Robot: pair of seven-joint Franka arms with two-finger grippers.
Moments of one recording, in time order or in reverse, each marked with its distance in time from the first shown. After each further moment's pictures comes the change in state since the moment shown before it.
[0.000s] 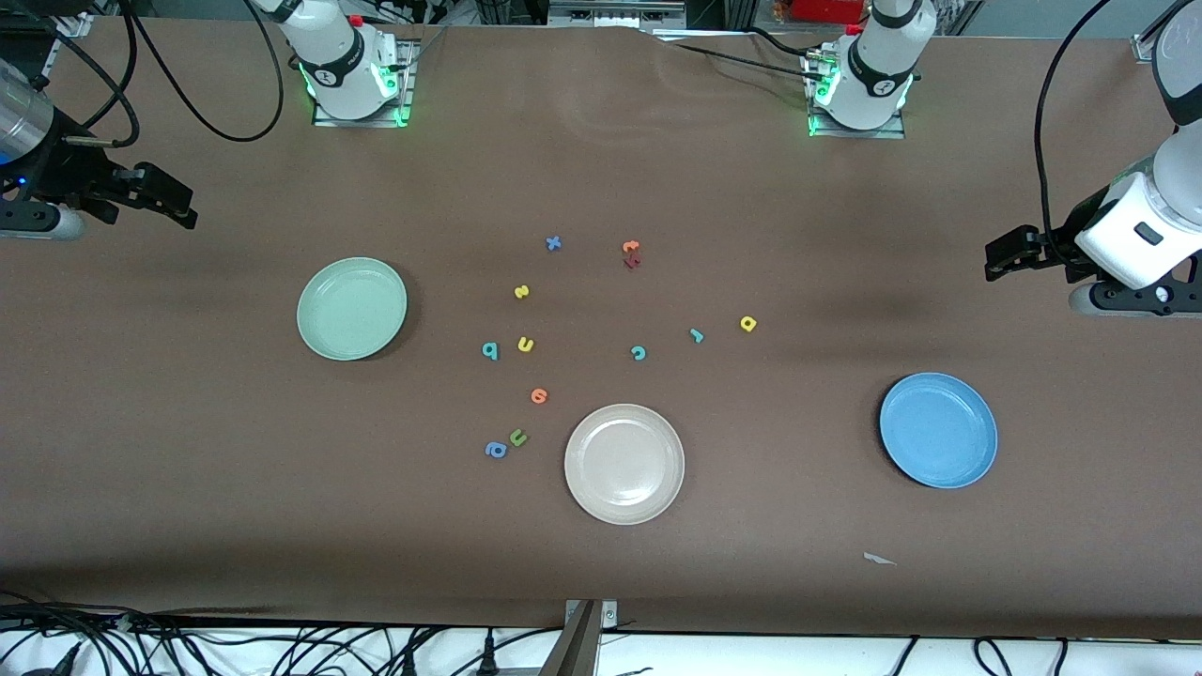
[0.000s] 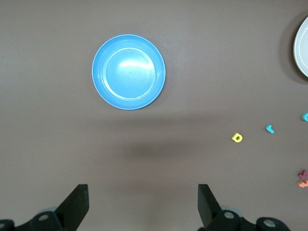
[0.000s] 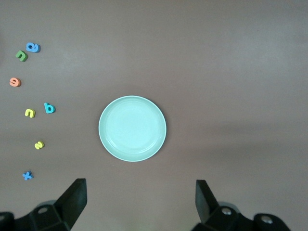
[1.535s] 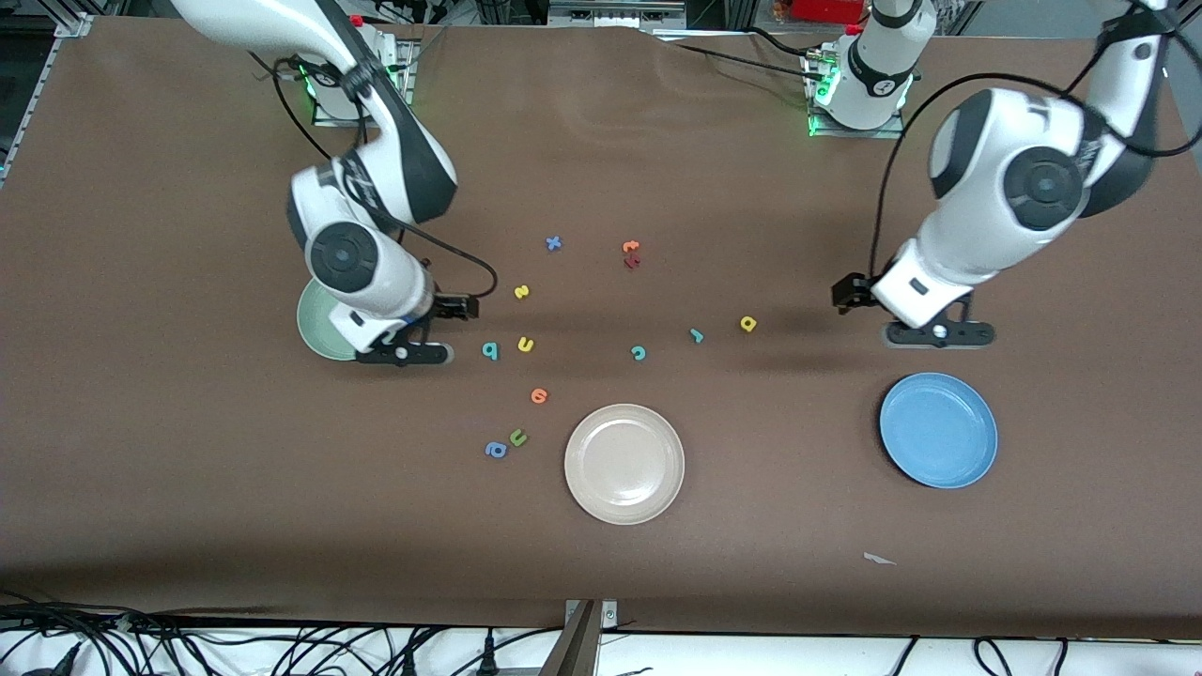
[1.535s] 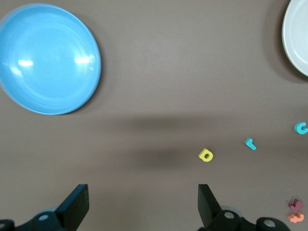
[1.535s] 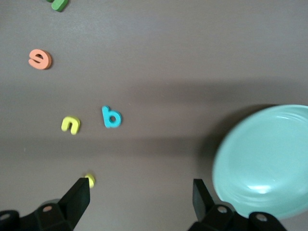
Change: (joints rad) left arm -0.017 0.034 -0.212 -0.390 -0.017 0.447 -0.240; right arm 0.420 0.545 0.012 -0.015 0.020 0.439 0.366
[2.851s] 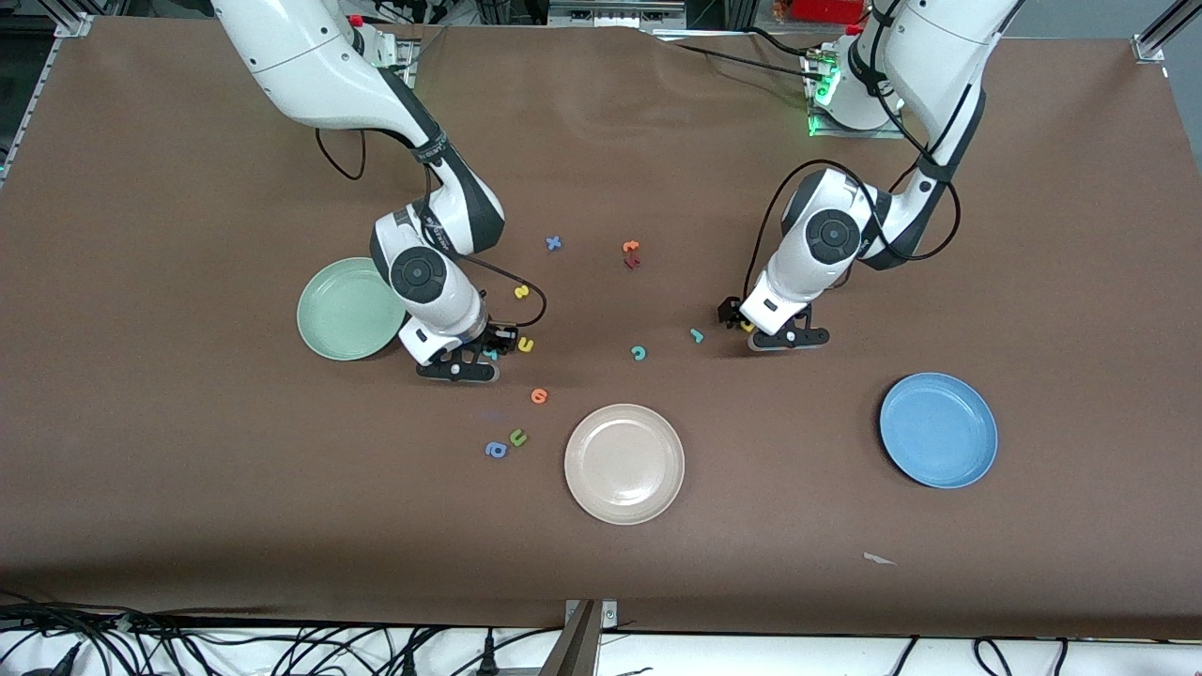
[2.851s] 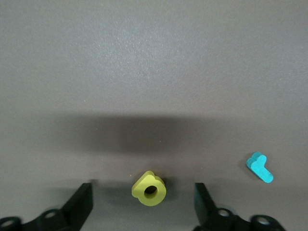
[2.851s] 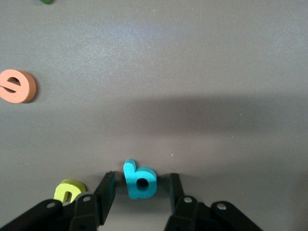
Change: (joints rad) left arm -0.037 0.310 -0.145 -0.253 0.002 0.625 -0.257; right arm 0.060 0.171 -0.008 -0.087 -0.009 0.421 0.105
